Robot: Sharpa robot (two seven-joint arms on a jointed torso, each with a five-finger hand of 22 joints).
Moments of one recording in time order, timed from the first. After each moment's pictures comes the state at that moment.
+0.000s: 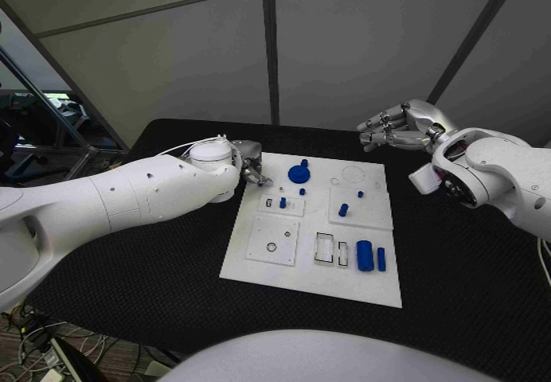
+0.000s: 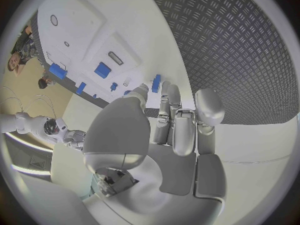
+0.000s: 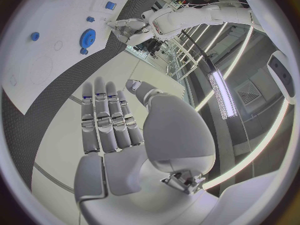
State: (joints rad) left arm 1.12 -0.66 0.03 1.23 -1.56 -0.07 -0.44; left_hand 1.17 -0.13 0.17 0.29 0.12 1.17 0.04 0.27 0.25 1.00 -0.01 0.95 0.52 1.47 -0.06 1.48 1.31 0.19 1.40 0.05 1.02 1.31; right arm 1.26 -0.74 0.00 1.34 -0.69 -0.22 0.13; right_hand 1.28 -0.10 0.40 -0.03 0.38 0.93 0.21 0.13 0.07 1.20 0.13 0.12 0.08 1.21 0.09 0.13 0.29 0.18 0.86 0.20 0.42 0.23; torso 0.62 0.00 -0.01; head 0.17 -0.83
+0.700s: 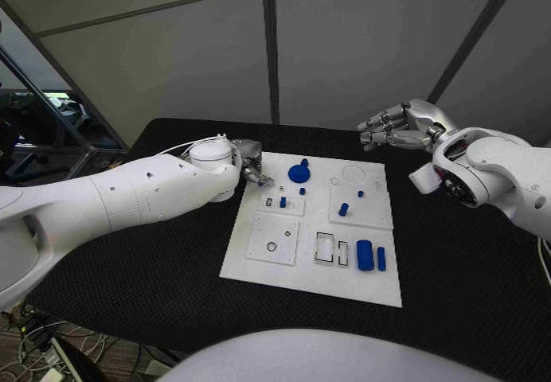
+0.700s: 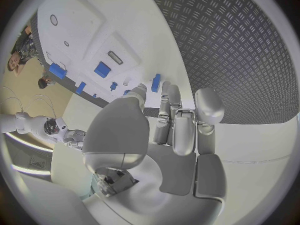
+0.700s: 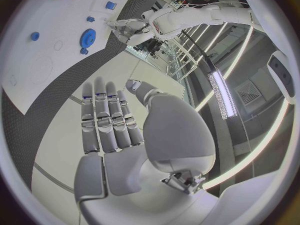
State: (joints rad) left arm 1.12 -0.66 0.03 1.23 -1.56 -0.07 -0.44; left_hand 1.14 -0.14 0.12 0.29 0.12 1.16 0.05 0.27 0.25 0.99 -0.01 0.96 0.52 1.47 -0.06 1.48 1.31 0.19 1.39 0.05 1.00 1.31; right arm 1.26 -0.74 0.00 1.34 -0.69 -0.22 0.13; right_hand 1.28 -0.10 0.40 -0.03 0.38 0.93 0.21 0.13 0.07 1.20 0.13 0.12 0.08 1.21 0.09 0.13 0.29 0.18 0.86 0.20 0.41 0.23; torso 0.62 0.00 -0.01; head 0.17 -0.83
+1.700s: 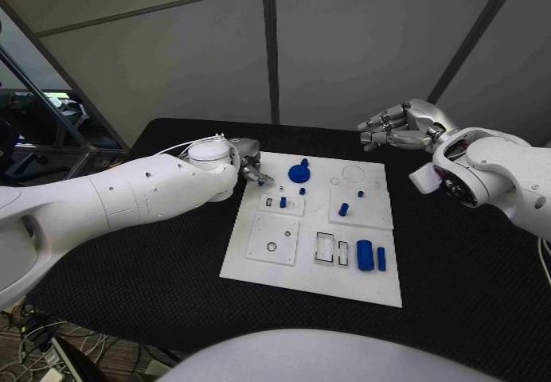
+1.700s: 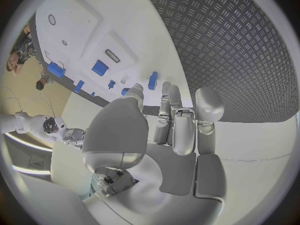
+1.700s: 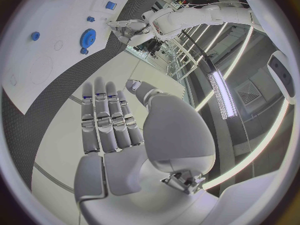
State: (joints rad) left arm 1.12 -0.67 0.03 1.23 -1.56 -0.09 -0.45; left_hand 1.13 -0.14 0.05 0.29 0.12 1.15 0.06 0.26 0.25 0.97 0.00 0.96 0.52 1.47 -0.06 1.48 1.31 0.19 1.39 0.05 0.97 1.31; right arm 1.26 -0.74 0.00 1.34 -0.69 -0.22 0.13; right_hand 1.28 -0.10 0.40 -0.03 0.38 0.93 0.21 0.13 0.07 1.20 0.13 0.12 0.08 1.21 0.09 0.13 0.29 0.18 0.86 0.20 0.41 0.23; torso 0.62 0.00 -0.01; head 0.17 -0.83
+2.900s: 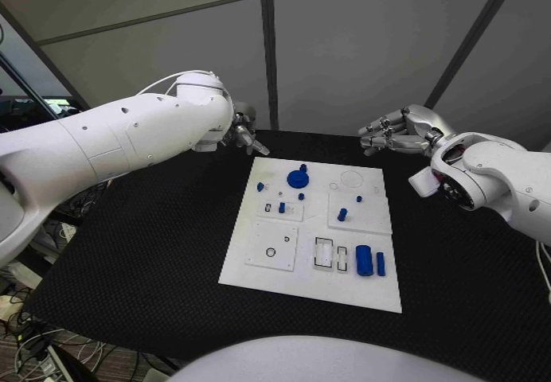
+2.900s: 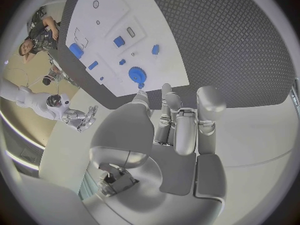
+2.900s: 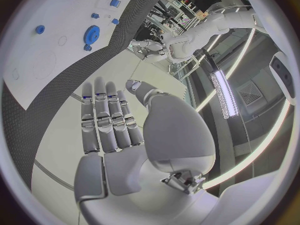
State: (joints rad) left arm 1.36 -0.63 0.06 1.13 -1.41 0.36 -0.40; left_hand 1.14 0.04 -0.10 0.29 0.12 0.91 0.08 0.57 0.46 1.03 0.01 1.17 0.72 1.47 -0.03 1.47 1.31 0.19 1.41 0.07 0.95 1.31; right arm 1.26 -0.73 0.00 1.31 -0.69 -0.22 0.13; right_hand 1.28 -0.10 0.40 -0.03 0.38 0.93 0.21 0.13 0.07 1.20 0.13 0.12 0.08 1.21 0.09 0.13 0.29 0.18 0.86 0.21 0.41 0.23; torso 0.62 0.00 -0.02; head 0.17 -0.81
